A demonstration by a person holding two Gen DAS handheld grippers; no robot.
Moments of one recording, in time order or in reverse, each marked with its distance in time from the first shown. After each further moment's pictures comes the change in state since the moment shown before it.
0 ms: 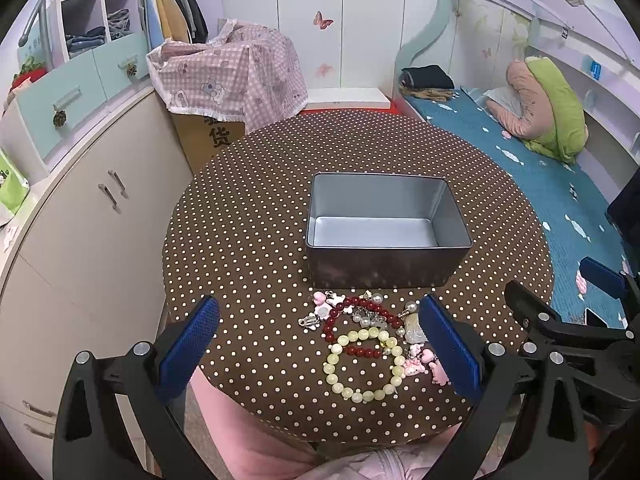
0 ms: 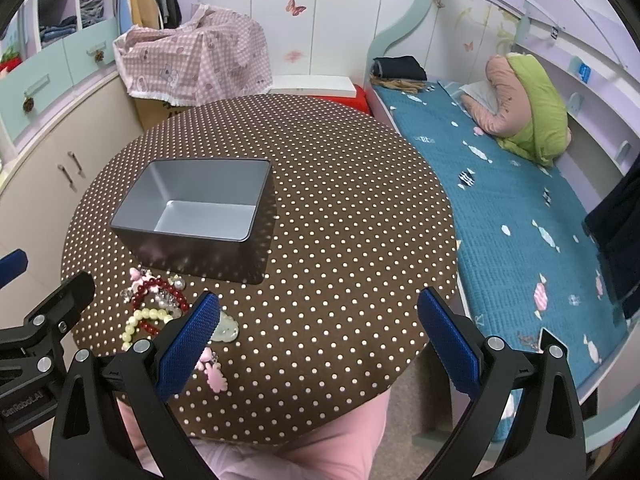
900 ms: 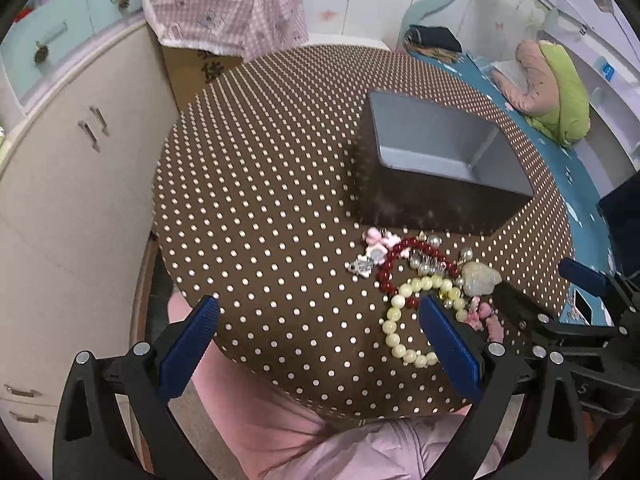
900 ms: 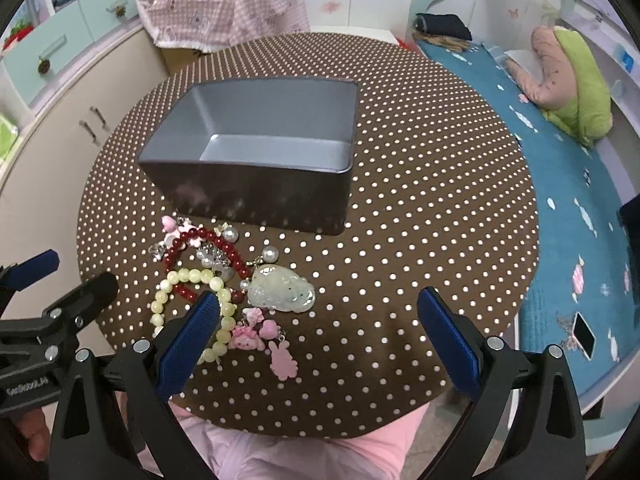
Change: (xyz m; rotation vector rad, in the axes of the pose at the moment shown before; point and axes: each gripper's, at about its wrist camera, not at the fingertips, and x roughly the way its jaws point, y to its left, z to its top) left arm 0.052 0.059 -0.029 -0.064 0.208 -0.107; right arm 0.047 0.056 -0.014 -0.052 0.193 0.108
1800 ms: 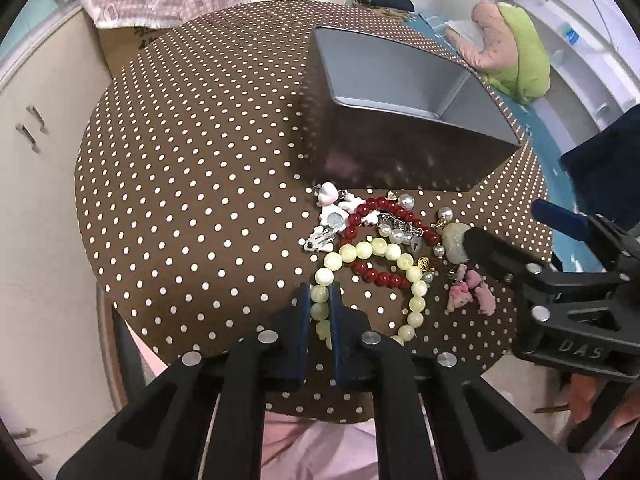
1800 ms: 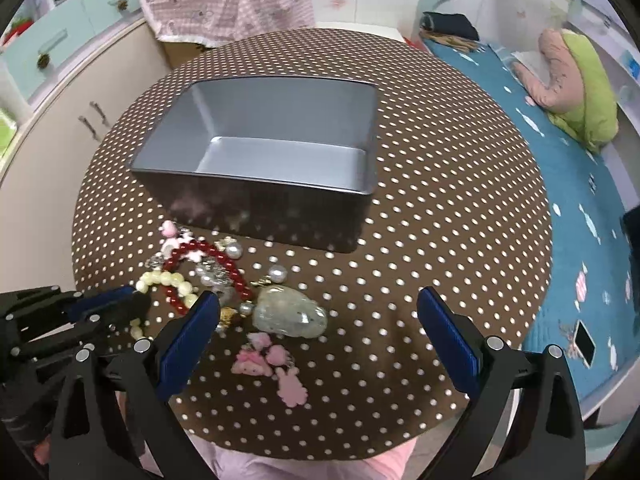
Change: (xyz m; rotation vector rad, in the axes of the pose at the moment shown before) left arm 0.039 0.000 0.008 0.093 0.122 -0.173; right arm 0.019 0.011 0.023 -0.033 0.014 0.013
